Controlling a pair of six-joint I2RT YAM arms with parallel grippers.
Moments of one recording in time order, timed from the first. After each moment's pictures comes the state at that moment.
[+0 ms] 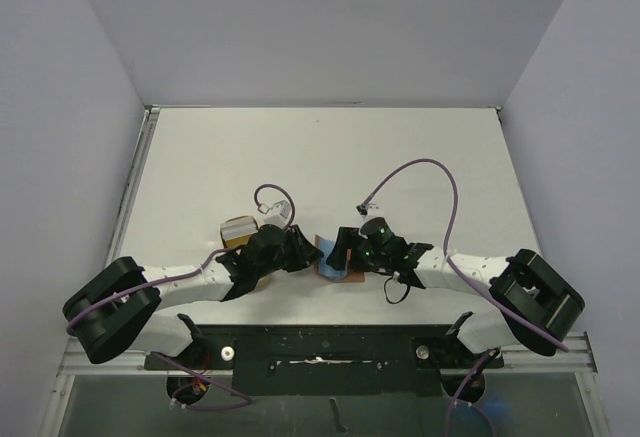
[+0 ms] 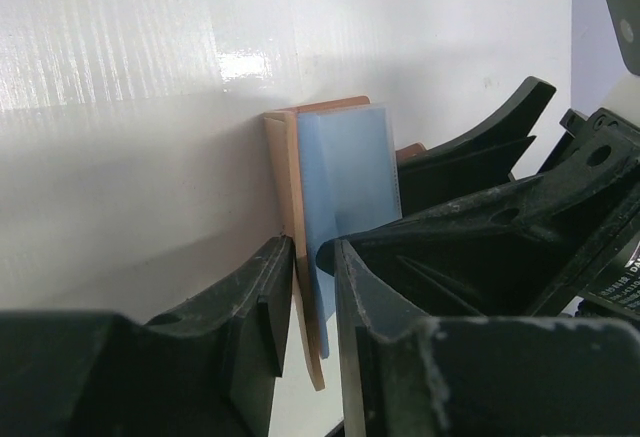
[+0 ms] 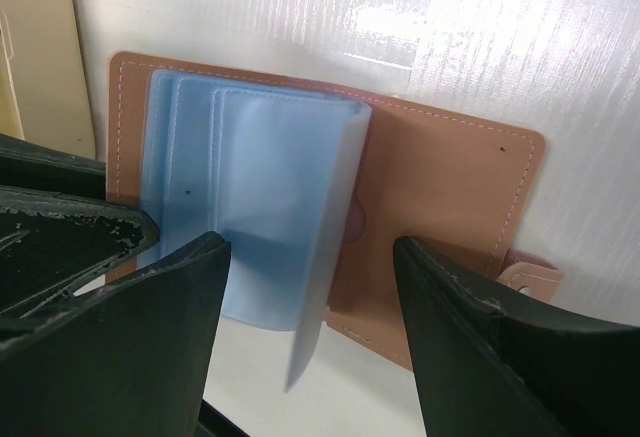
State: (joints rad) left arm -0.87 1.35 0.44 0.39 -0.05 -1.00; right arm 0.79 1.38 0.53 0.10 -0.03 0.74
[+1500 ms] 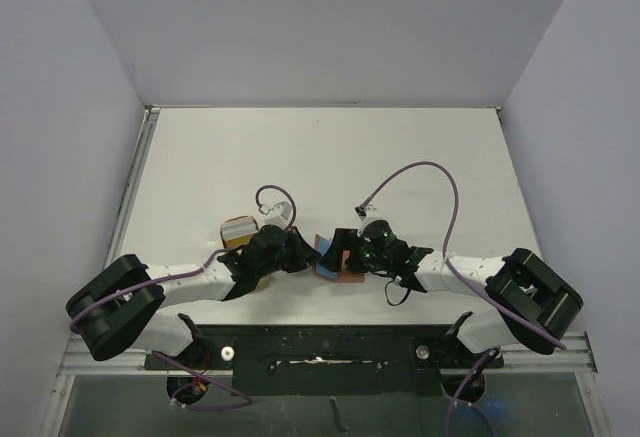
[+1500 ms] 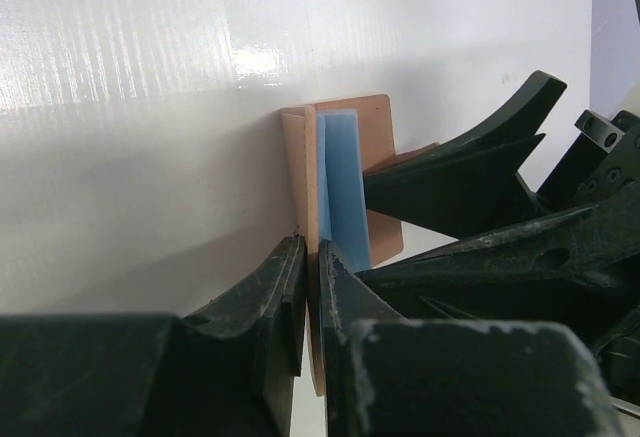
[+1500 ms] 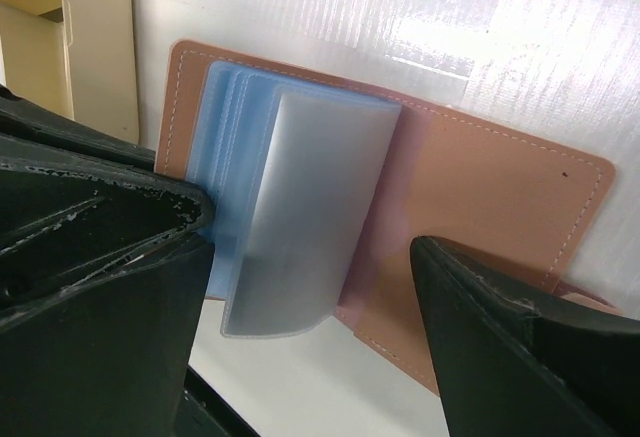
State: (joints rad) left arm -0.87 1.37 0.44 0.39 -0.05 -0.98; right arm 0.79 1.39 0.47 0.25 -0.10 0.75
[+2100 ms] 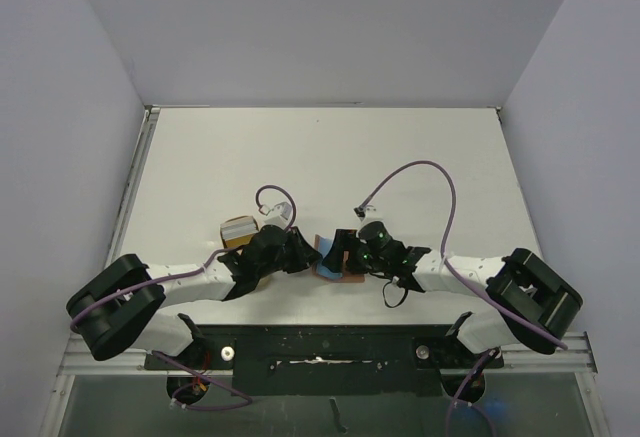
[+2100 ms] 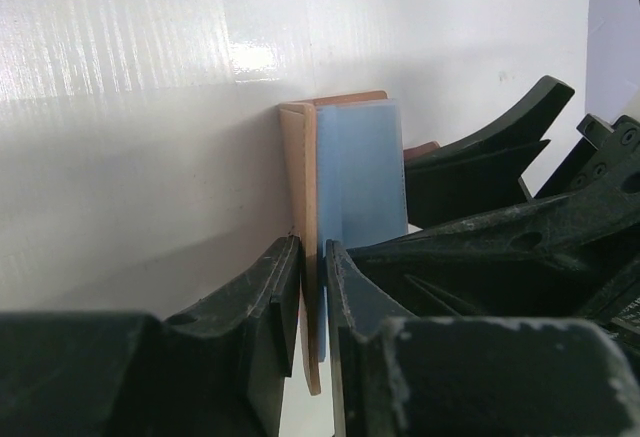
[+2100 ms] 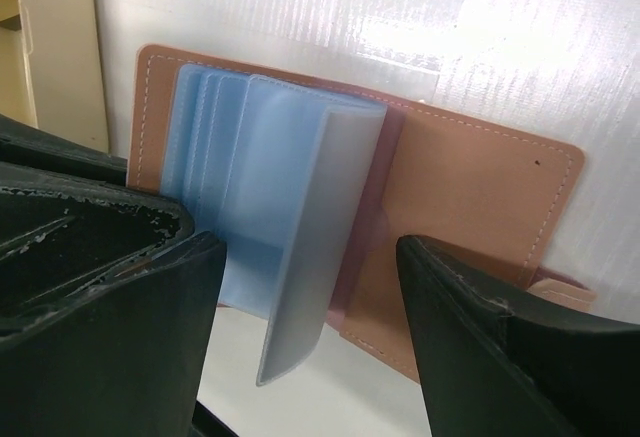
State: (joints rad) left arm -0.87 1.37 0.44 0.39 -0.04 -1.00; right arm 0.81 1.39 0.49 0.18 -0.01 0.74
